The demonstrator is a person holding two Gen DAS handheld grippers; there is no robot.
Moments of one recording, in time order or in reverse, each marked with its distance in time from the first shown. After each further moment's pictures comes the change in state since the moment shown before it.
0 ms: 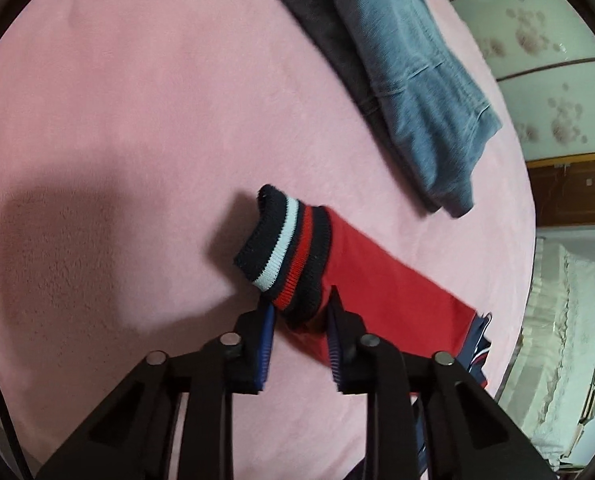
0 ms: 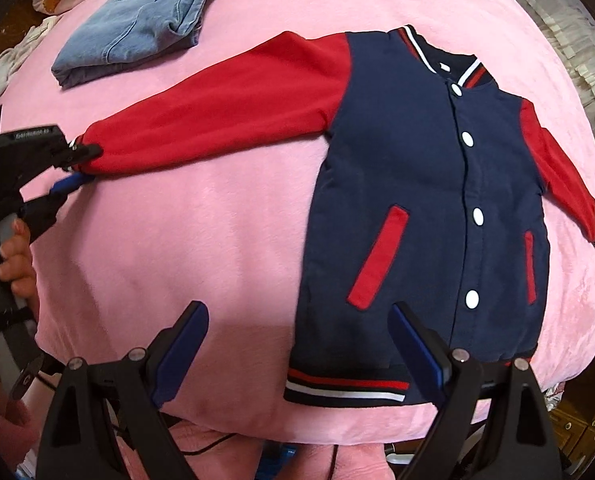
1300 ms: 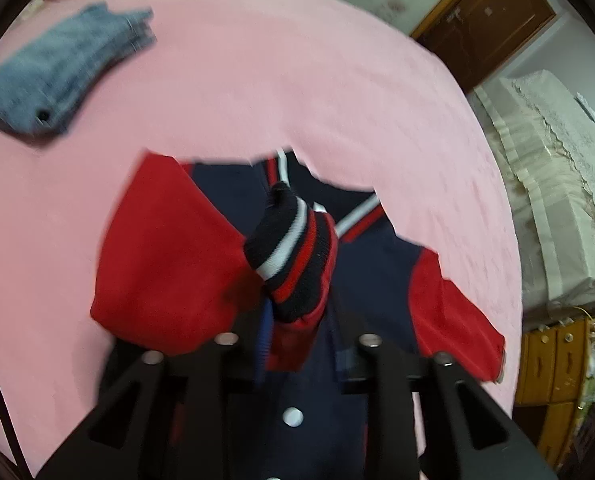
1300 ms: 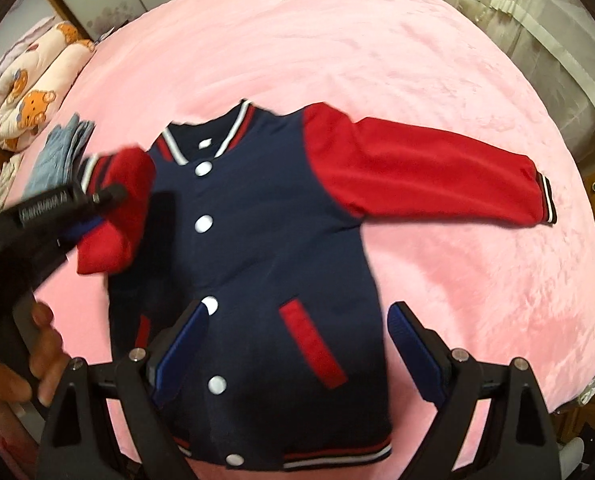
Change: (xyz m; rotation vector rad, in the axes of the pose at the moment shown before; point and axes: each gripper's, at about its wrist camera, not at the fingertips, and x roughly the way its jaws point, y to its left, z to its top) left arm 0.055 -0.314 -0.237 0.602 0.023 0.004; right arm -0.020 -0.296 0.015 0.290 -0.210 0.115
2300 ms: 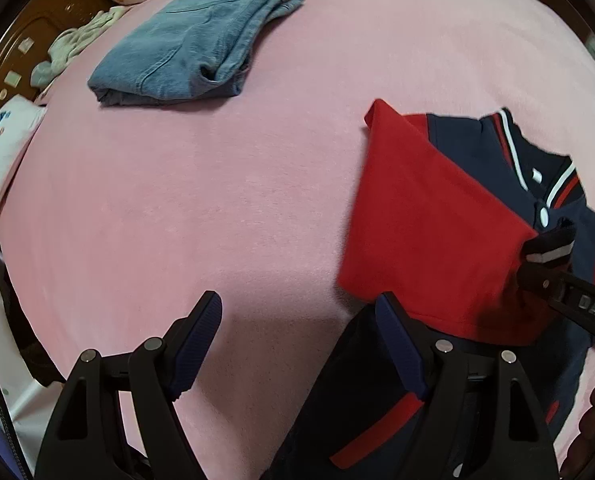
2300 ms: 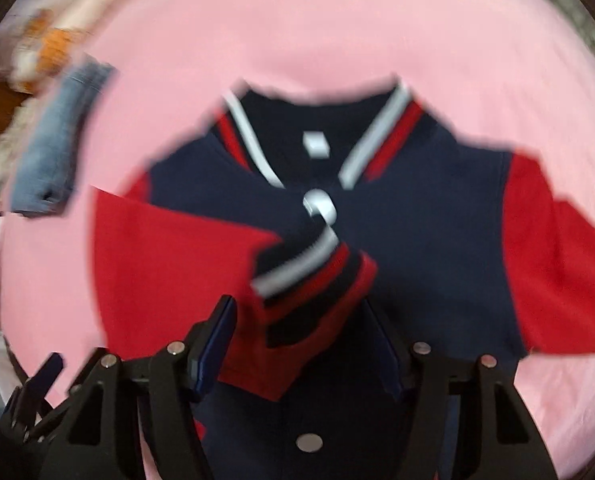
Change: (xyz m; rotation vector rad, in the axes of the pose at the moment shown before) left arm -0.011 0.099 -0.006 0.003 0.110 0.589; right arm 0.132 0.117 0.085 -0.163 0.225 0.059
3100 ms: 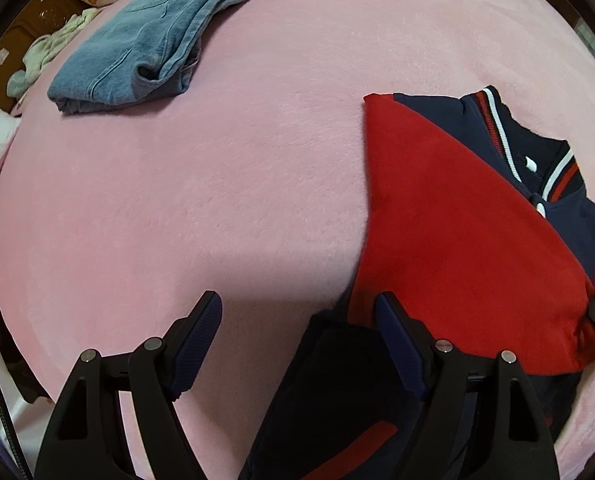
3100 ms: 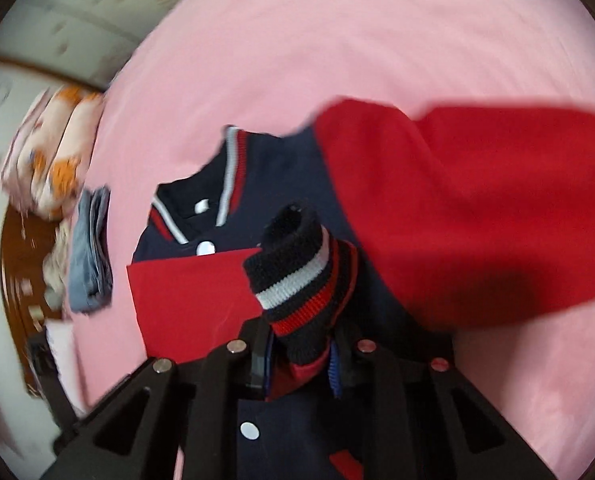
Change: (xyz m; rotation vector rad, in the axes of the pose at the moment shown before) left arm 0.025 -0.039 0.013 0.042 0.026 -0.037; right arm -0.016 -0.132 -0.035 0.367 -0.162 0.325
